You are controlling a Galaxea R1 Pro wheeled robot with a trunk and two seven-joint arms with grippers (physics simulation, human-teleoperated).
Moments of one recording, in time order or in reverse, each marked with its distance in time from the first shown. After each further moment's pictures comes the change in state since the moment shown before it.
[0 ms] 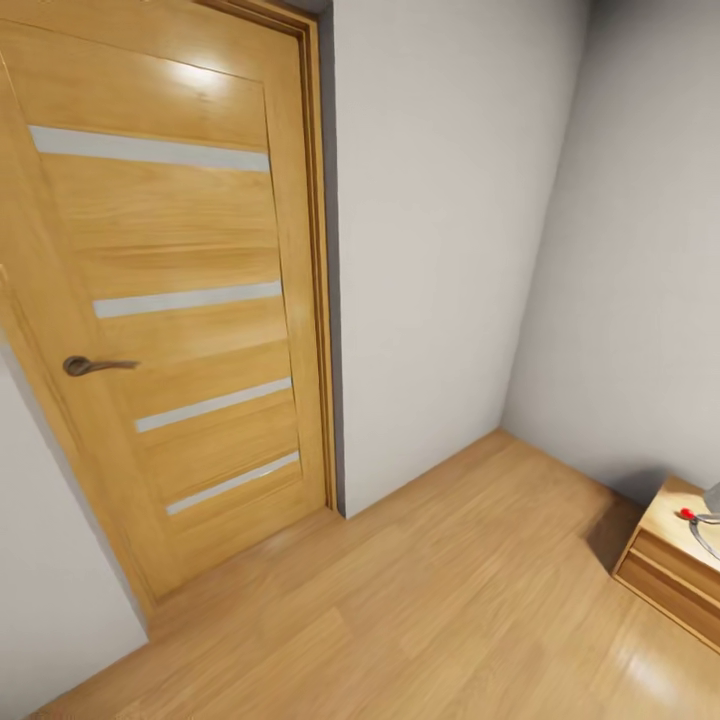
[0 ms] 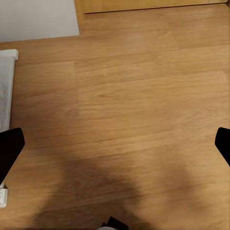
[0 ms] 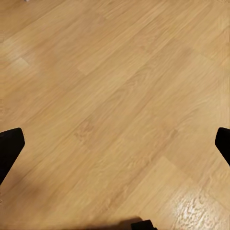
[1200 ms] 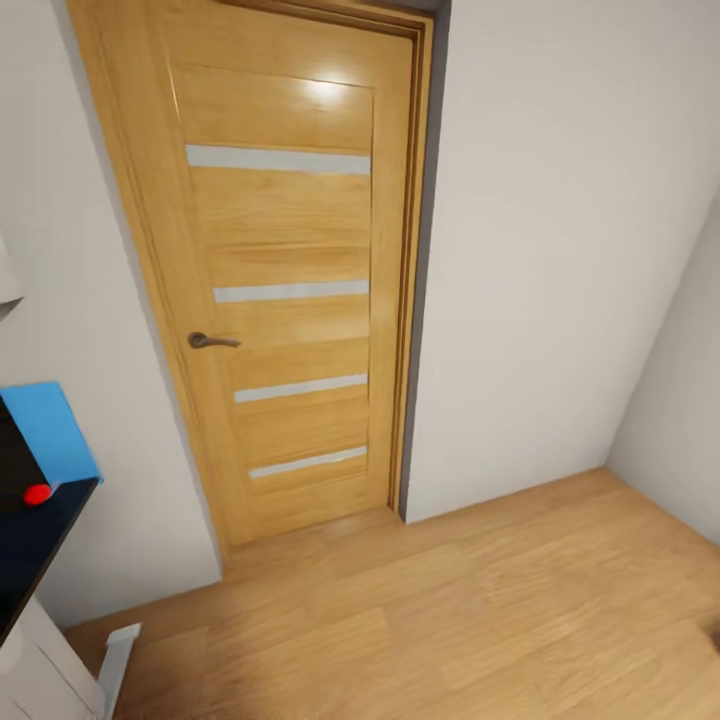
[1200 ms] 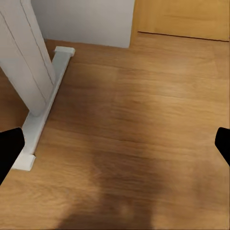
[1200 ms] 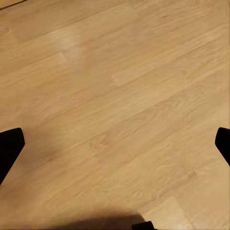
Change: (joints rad) left arm 0.001 -0.002 0.000 0.001 -0.003 -0.111 -0.004; right arm 0.000 0.002 0.000 0.000 -0.001 -0.006 0.000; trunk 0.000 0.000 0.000
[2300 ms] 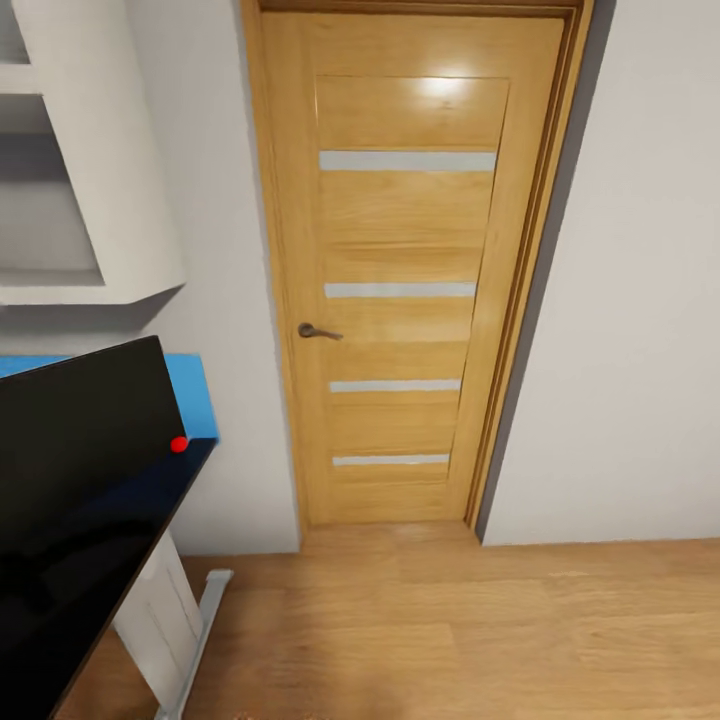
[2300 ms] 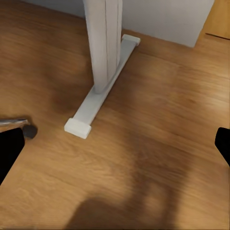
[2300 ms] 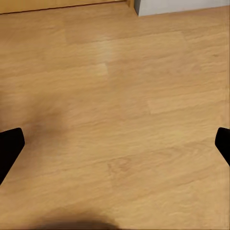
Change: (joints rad) left arm 0.027 0.002 -0.001 0.000 0.001 -0.015 -0.001; right arm 0.000 -0.059 0.004 -0.002 0.012 -0.035 -0.006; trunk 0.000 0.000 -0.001
